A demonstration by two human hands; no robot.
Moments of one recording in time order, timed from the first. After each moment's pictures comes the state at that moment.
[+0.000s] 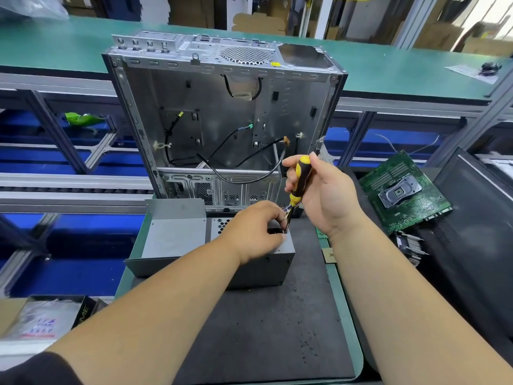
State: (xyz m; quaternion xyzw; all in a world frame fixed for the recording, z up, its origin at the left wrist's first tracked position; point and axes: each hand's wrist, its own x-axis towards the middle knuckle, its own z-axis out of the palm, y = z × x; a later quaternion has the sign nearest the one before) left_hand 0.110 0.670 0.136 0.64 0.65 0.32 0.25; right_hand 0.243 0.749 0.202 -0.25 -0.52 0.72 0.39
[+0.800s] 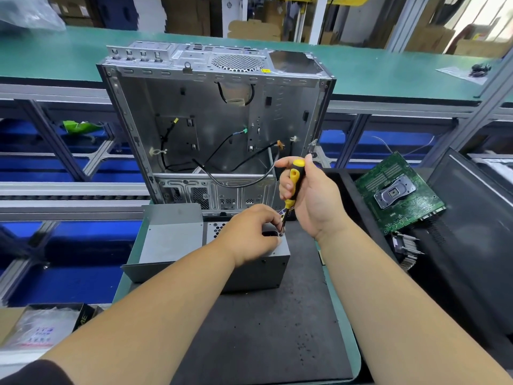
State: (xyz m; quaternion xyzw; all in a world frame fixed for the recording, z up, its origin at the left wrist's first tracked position) left_hand 0.112 0.671 0.137 0.64 0.65 0.32 0.26; right_hand 0.234 0.746 0.202 -0.26 -0.49 0.72 0.41
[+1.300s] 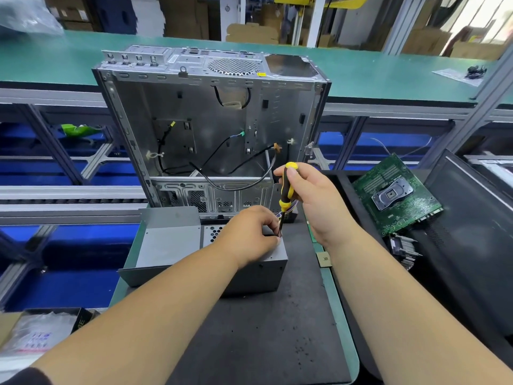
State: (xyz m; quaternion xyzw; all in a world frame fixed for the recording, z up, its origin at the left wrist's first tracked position) left_hand 0.117 0.674 0.140 0.62 0.67 0.34 0.24; right_hand 0.250 0.742 0.205 -0.34 -0.67 0.55 0.37
